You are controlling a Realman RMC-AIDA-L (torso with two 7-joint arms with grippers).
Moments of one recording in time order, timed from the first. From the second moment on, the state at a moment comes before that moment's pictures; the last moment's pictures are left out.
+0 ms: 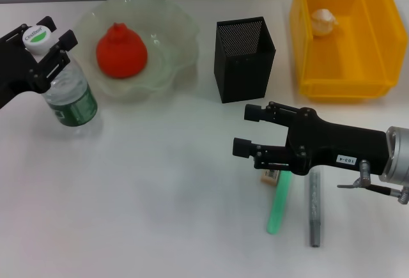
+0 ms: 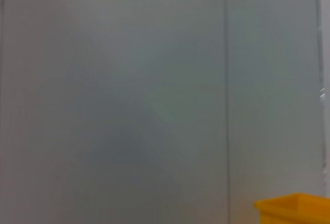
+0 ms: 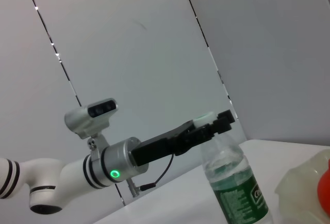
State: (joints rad) left arm -0.36 -2.07 0.55 0.47 1.52 1.48 -0.87; right arm 0.31 2.08 -1.32 -0.67 -1.34 -1.49 1.35
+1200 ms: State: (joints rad) left arm -0.21 -2.07 0.48 0.56 1.37 1.60 -0.84; right arm 0.30 2.07 -1.17 -0.71 -1.38 -1.58 1.37
